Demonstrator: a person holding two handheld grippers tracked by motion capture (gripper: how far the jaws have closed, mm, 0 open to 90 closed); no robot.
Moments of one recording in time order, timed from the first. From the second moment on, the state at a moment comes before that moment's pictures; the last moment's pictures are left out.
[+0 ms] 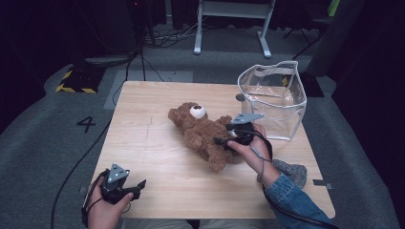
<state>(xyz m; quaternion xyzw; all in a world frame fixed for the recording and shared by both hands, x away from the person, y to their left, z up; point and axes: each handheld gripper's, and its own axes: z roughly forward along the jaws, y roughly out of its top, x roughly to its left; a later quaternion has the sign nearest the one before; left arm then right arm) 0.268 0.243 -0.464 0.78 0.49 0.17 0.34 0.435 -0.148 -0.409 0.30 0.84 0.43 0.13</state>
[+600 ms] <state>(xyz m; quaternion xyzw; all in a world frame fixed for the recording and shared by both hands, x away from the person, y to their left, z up) 0.283 0.228 -0.465 0.80 0.46 0.15 0.35 0.395 -0.149 -0.415 0.14 0.91 0.37 0.09</state>
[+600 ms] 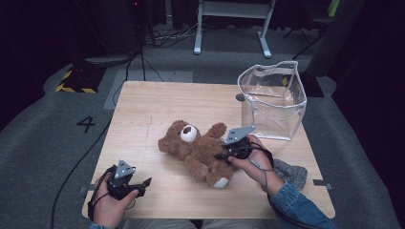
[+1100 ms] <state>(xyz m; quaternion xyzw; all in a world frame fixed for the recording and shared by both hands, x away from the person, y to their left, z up) 0.291 0.168 -0.458 0.84 0.38 0.12 0.37 0.337 -0.206 -0.418 0.13 0.91 0.39 0.07</state>
